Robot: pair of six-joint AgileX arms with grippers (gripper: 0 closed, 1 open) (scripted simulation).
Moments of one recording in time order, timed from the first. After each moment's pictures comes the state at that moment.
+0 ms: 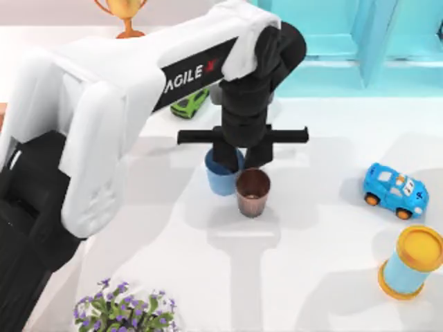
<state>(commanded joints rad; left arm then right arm) -0.67 2.51 2.19 -1.25 0.01 -0.64 0.00 0.00 0.00 0.00 0.00 0.00</state>
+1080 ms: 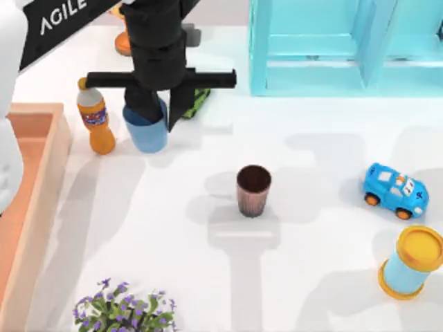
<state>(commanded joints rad) -0.49 2.23 2.09 -1.43 0.00 -0.46 0.00 0.00 0.00 0.00 0.00 0.00</state>
